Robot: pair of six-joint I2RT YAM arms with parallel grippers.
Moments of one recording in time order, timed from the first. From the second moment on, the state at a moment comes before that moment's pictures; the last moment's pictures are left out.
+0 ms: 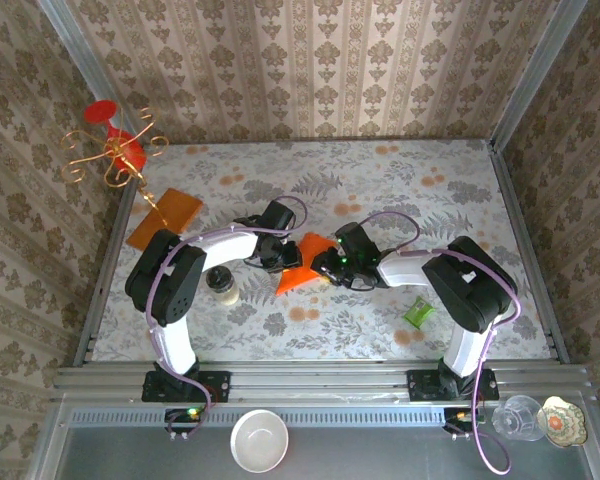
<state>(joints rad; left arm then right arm) -0.64 1.83 1.09 -0.45 0.25 -0.70 0.61 1.79 0.79 0.18 -0.33 1.15</state>
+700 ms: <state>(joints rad) -0.71 1.64 0.98 -0.38 0.21 -0.66 0.61 1.56 0.64 0.27 -0.19 1.21</state>
